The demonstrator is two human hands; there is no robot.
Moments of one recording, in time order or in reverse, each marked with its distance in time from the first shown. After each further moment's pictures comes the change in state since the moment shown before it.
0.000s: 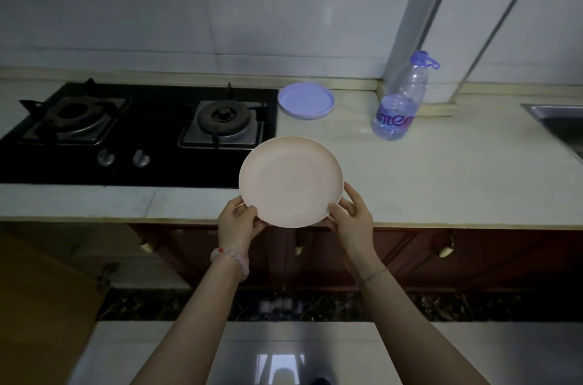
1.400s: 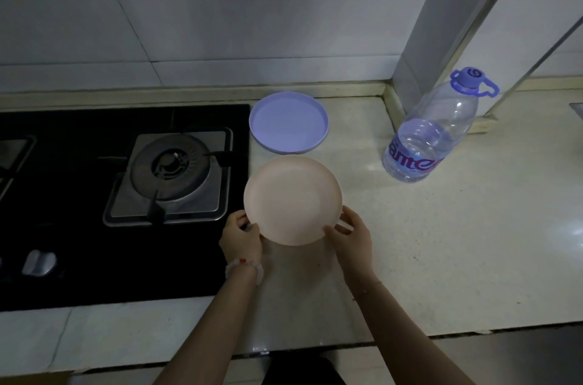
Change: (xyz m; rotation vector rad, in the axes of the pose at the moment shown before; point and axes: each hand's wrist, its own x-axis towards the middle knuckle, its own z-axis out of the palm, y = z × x) left_hand 0.220 -0.011 0.133 0.462 0.221 -0.033; right_hand 0.235 0.015 0.014 -0.380 0.168 0.075
